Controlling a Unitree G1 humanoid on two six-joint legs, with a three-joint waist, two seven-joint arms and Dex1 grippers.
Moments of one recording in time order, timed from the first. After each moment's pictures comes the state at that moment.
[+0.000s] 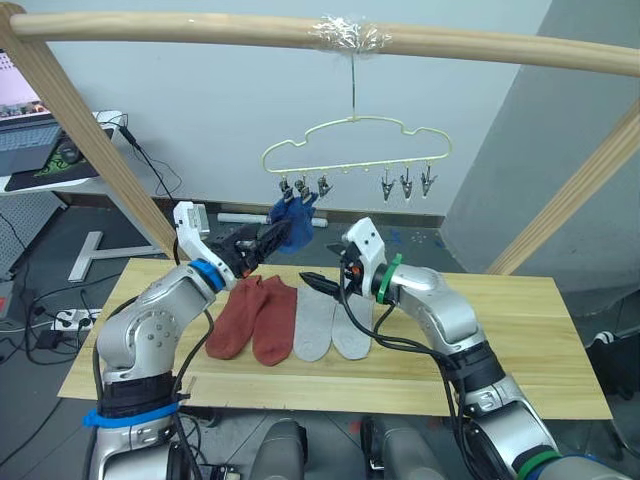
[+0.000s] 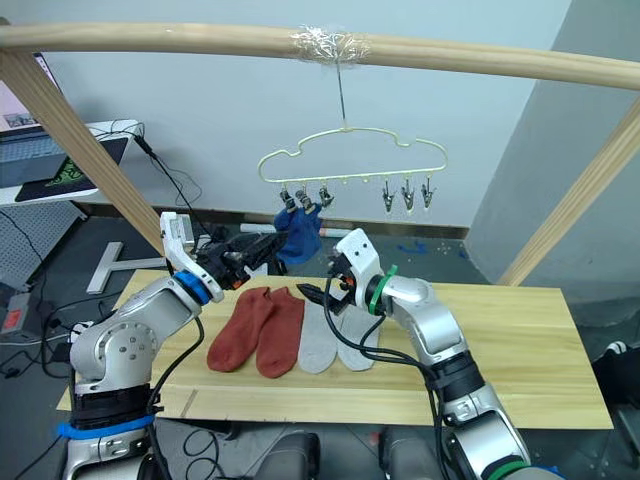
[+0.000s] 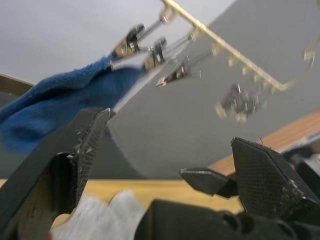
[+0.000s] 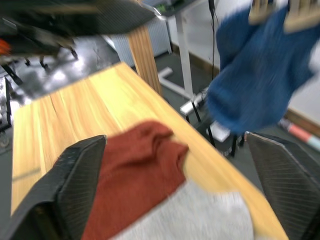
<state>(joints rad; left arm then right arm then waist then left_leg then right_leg) -0.35 0.41 0.25 -0.21 -0.76 0.79 -0.40 -0.55 -0.12 0.24 0.10 0.16 0.52 0.65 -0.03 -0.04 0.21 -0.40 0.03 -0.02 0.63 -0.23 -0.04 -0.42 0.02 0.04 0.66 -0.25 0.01</state>
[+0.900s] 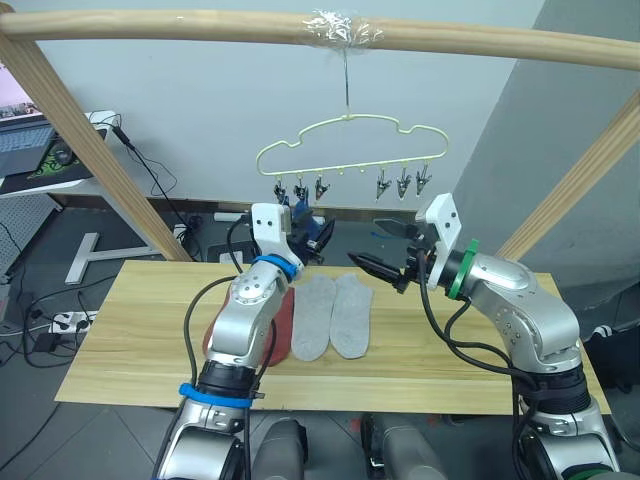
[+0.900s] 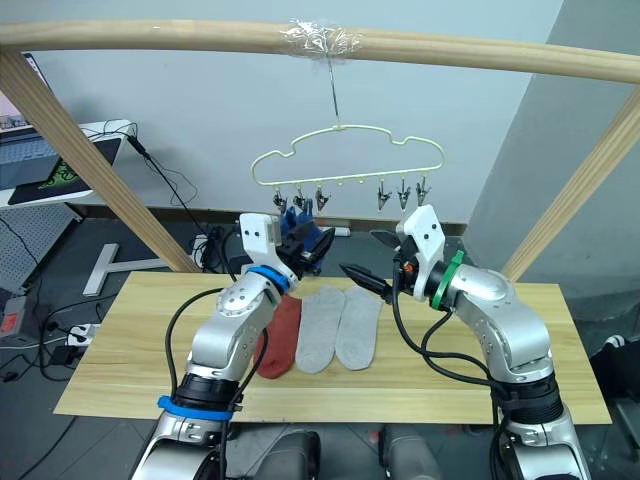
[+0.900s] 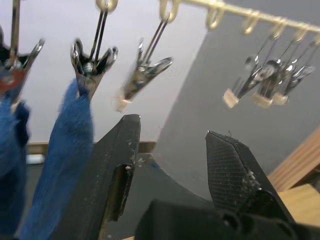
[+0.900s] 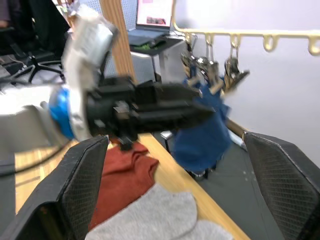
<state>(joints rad) -0.47 0.14 -0.07 0.09 -0.17 0.23 -0.25 -0.47 -0.35 0.05 -0.36 0.42 0.72 0.67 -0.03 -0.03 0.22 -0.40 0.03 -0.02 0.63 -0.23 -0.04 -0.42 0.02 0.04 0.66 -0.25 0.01</state>
